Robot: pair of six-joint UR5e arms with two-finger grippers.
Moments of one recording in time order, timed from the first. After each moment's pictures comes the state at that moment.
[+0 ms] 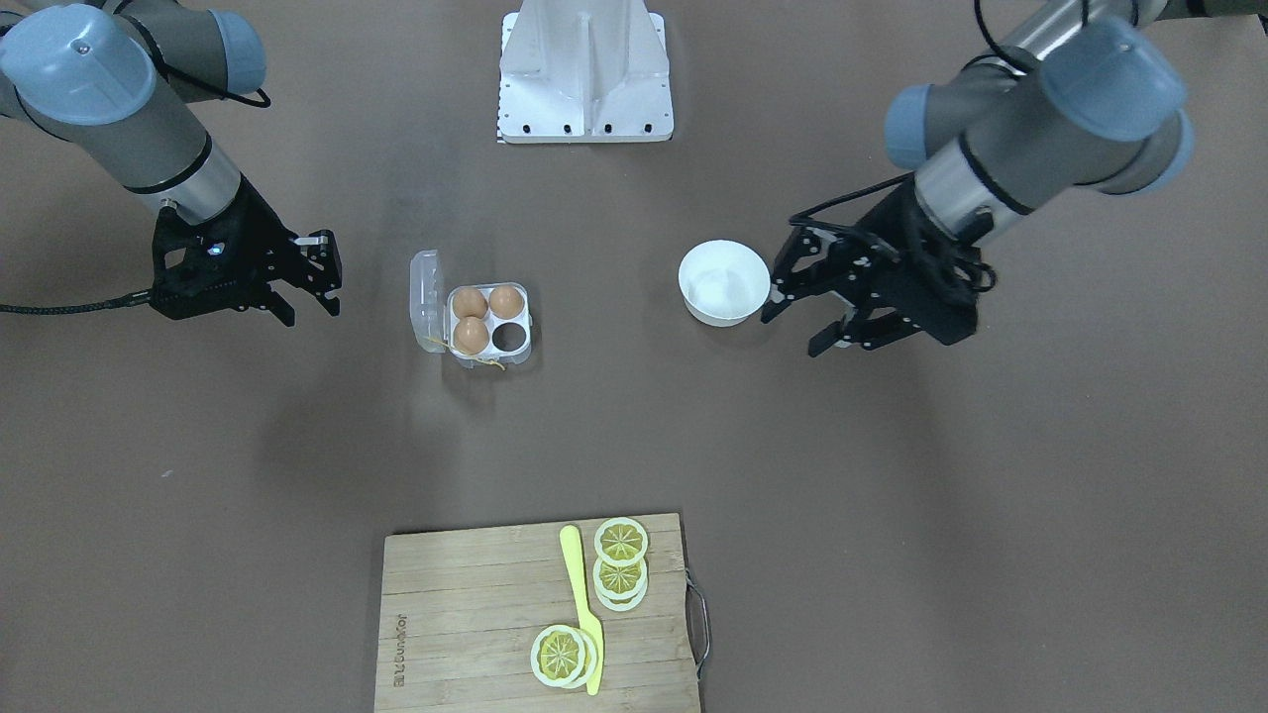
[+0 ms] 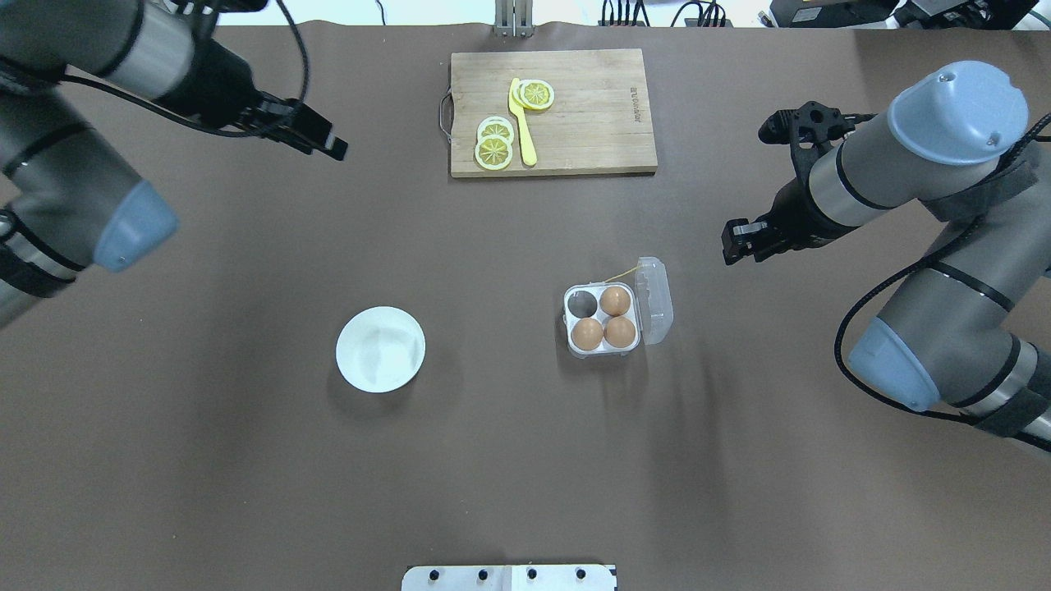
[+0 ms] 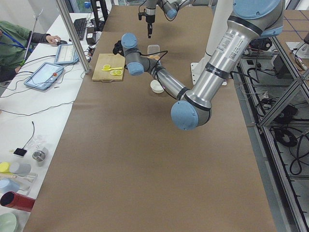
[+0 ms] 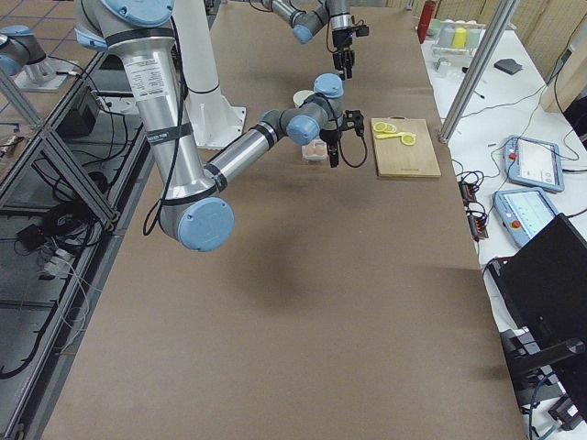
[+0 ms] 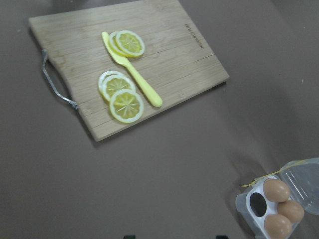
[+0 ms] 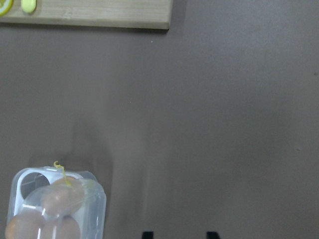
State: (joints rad) left arm -1.03 -2.06 -1.66 -2.17 -2.44 -0.82; right arm 0.82 -1.29 1.90 -1.38 2.13 0.88
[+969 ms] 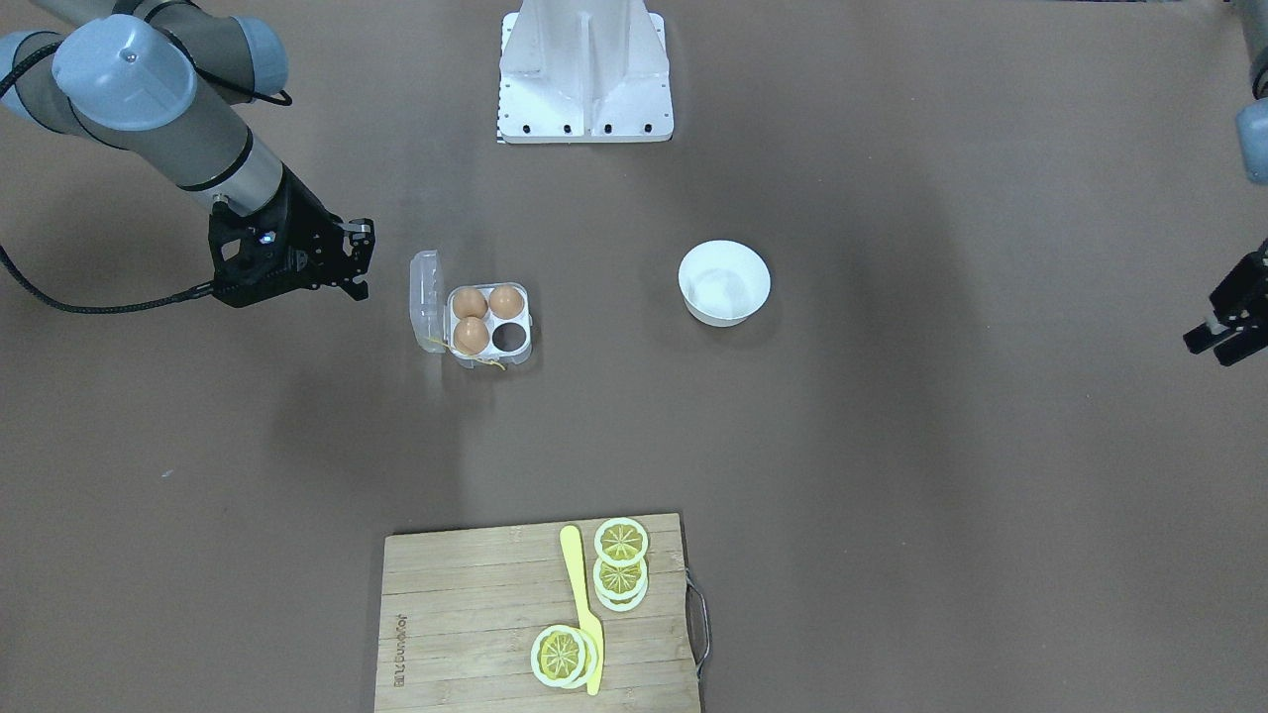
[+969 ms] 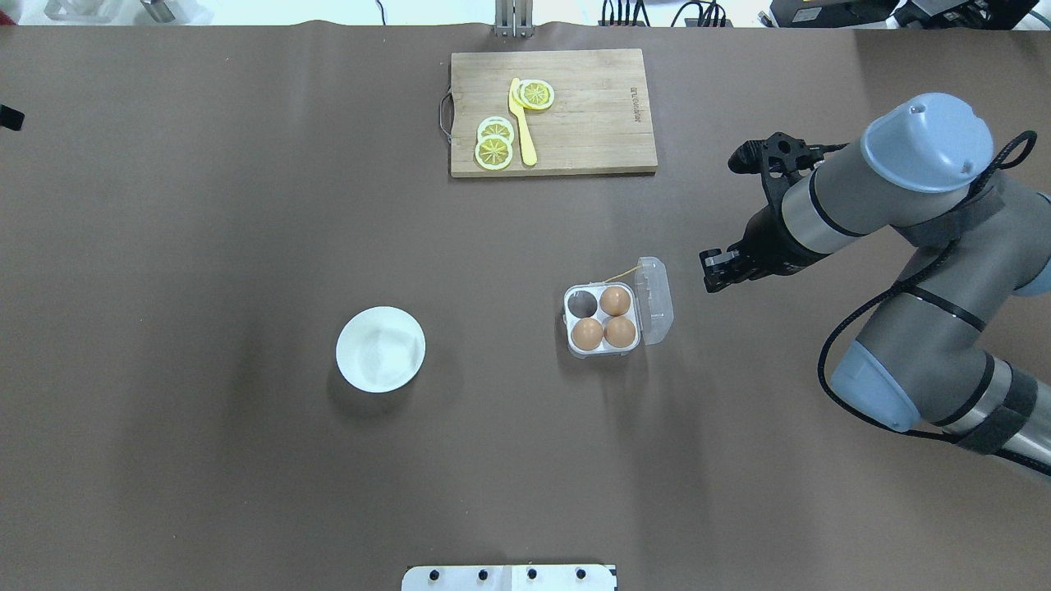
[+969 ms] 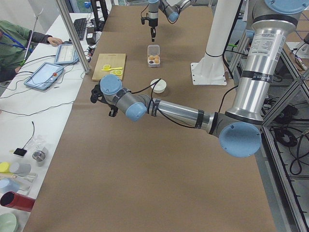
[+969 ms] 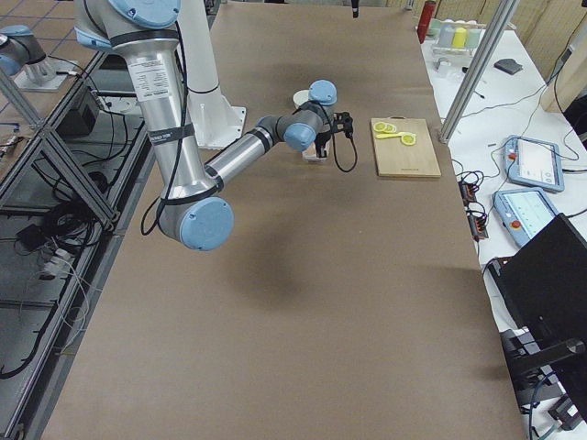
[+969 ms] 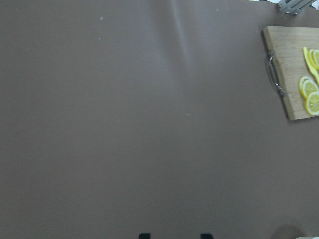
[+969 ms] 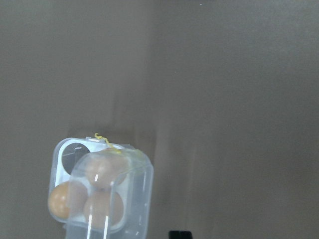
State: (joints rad) left arm -1.45 -1.77 -1.57 -1.94 -2.59 -0.28; right arm 0.75 -1.27 1.88 -1.30 2.17 0.93
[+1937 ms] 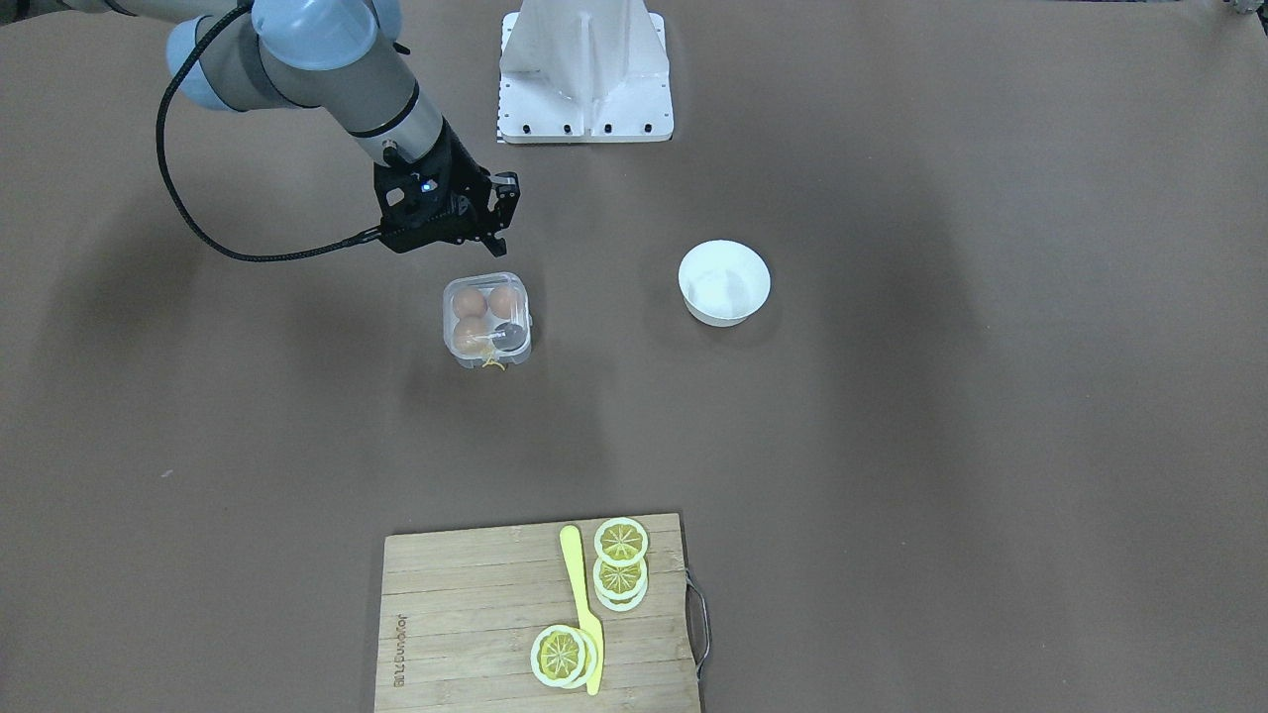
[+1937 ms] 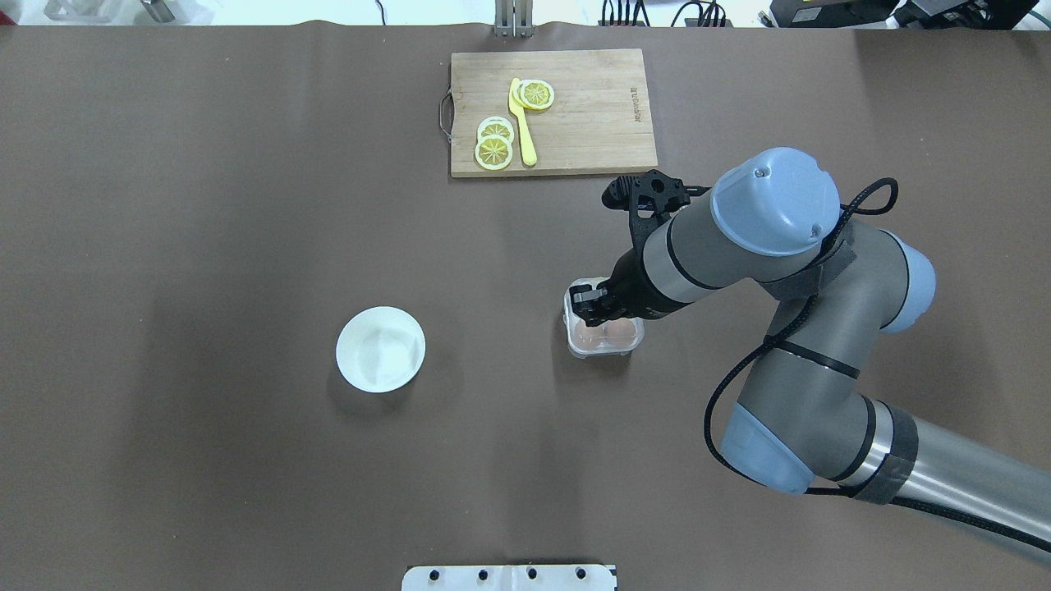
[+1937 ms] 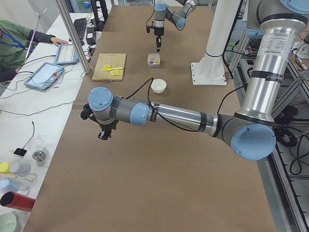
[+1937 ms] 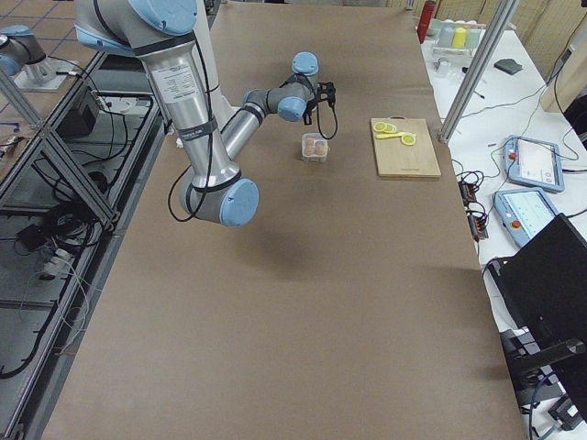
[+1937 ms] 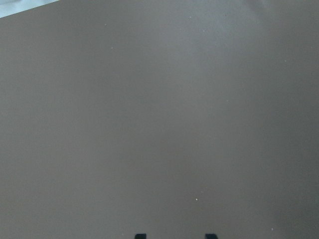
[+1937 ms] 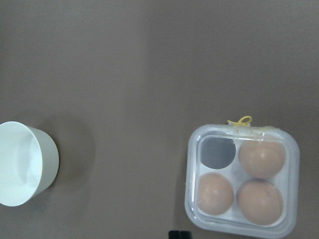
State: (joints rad) left arm -1.56 -1.76 -1.56 -1.62 -2.51 0.19; right arm 0.58 -1.09 1.87 -1.31 2.04 1.15
